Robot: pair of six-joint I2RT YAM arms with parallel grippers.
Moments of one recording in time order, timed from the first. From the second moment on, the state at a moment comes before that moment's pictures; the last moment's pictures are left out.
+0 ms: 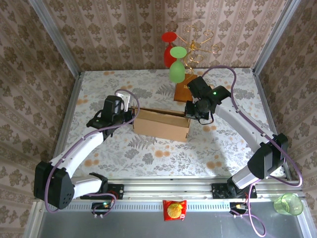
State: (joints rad) left arm -0.46 1.19 0.86 -0.32 0.07 -0.20; right arm 0.50 1.54 1.49 -1.10 -0.07 0.68
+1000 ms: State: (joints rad) left arm -0.47 1.19 0.86 -0.32 0.07 -0.22; right arm 0.44 1.46 1.37 -0.99 -0.16 0.68
